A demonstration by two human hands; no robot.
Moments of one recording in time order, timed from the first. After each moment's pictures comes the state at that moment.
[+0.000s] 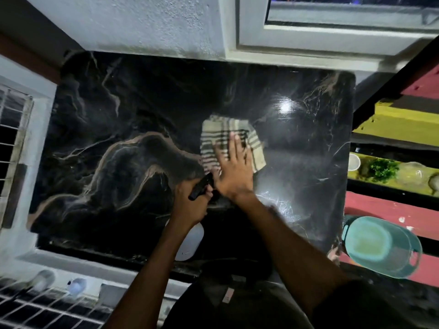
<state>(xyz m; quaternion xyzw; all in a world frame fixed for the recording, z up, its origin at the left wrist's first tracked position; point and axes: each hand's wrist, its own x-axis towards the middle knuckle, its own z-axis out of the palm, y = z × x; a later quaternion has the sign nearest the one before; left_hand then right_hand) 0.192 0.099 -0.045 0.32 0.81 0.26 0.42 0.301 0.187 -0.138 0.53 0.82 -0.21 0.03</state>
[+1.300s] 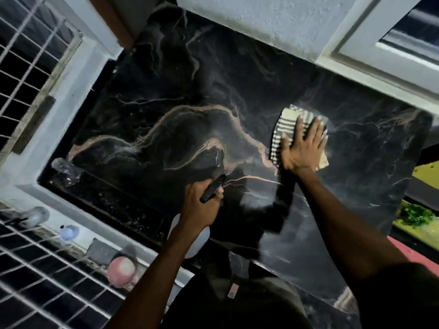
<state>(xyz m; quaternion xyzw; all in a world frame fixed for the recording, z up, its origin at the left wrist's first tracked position) 0.117 -0.008 -0.049 0.32 0.82 0.35 0.33 0.282 0.236 -0.126 0.62 0.77 -0.17 0.04</state>
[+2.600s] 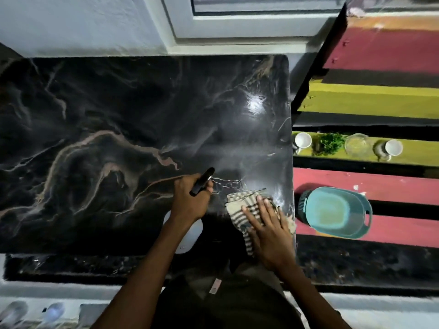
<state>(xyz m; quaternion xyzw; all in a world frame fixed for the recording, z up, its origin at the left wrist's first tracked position) 0.301 0.091 -0.048 0.42 0.76 0.26 0.43 0.552 0.002 -0.143 0.56 0.80 -0.21 0.07</state>
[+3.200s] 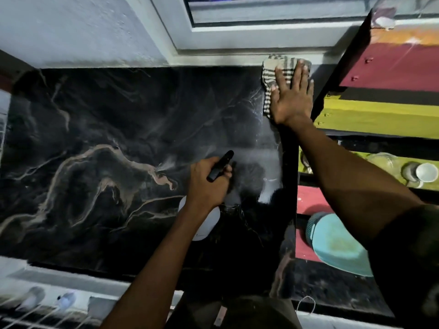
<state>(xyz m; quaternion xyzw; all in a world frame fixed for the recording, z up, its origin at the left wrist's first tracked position) 0.352 0.196 -0.045 0.42 0.76 0.29 0.40 0.530 0.423 -0.139 0.67 0.73 -0.17 0.03</state>
